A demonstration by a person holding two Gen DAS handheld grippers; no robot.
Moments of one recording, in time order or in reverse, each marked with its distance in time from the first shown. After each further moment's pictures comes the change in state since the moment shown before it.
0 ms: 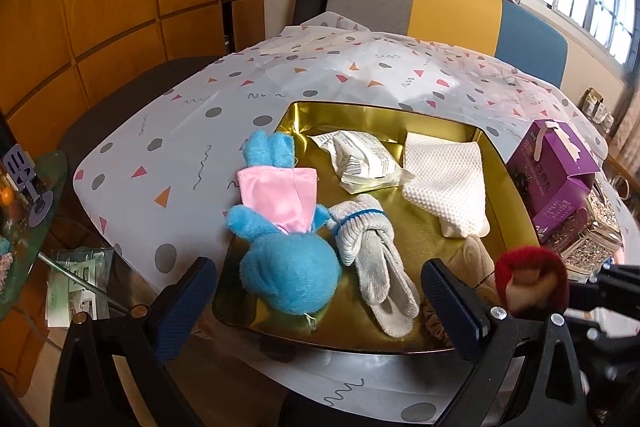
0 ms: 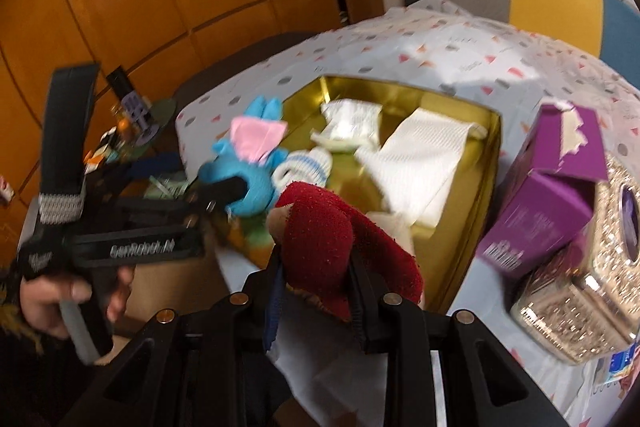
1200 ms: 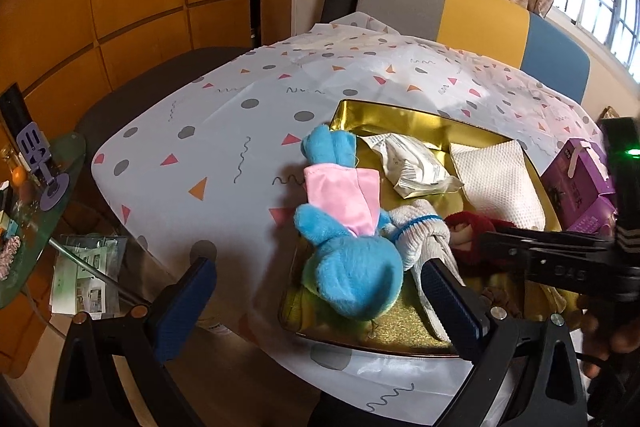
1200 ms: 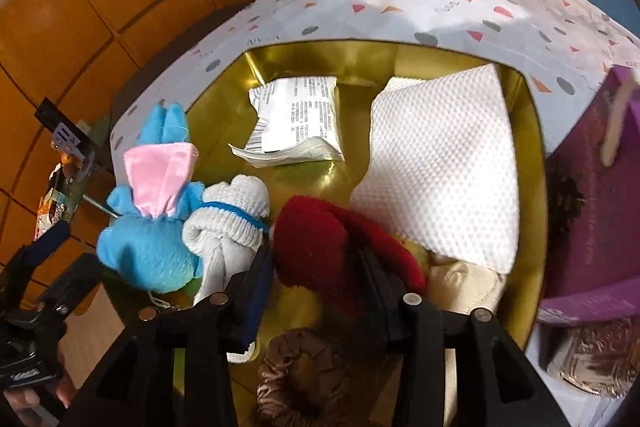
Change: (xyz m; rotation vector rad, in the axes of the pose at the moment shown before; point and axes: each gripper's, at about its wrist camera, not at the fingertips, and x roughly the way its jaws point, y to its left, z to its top) left arm 0.006 0.042 -0.001 -0.066 0.004 0.048; right arm 0.095 -0.042 0.049 0.203 0.108 -0.088
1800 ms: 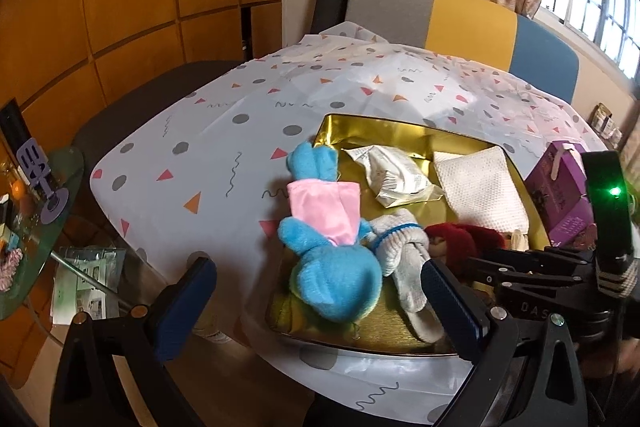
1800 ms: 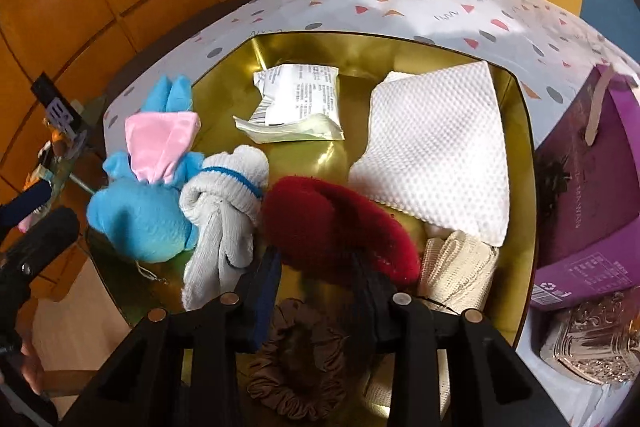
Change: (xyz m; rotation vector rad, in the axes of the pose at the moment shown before) left arm -0.017 -0.012 0.004 0.033 -0.038 -0.021; right arm 0.002 0.013 -0.016 -0.059 -0.006 -0.060
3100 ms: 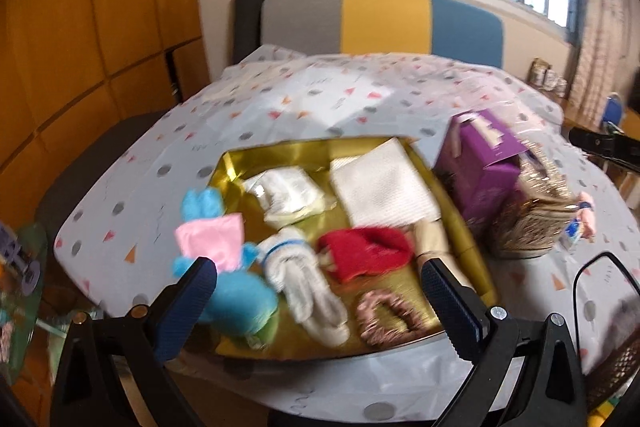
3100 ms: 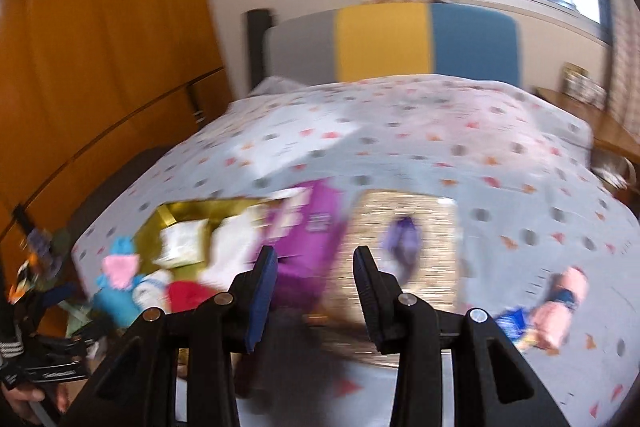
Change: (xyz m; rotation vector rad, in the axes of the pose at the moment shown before) left arm -0.032 -0.089 0.002 0.238 -0.075 -0.155; right arm -0.196 -0.125 -0.048 0.261 -0.444 -0.248
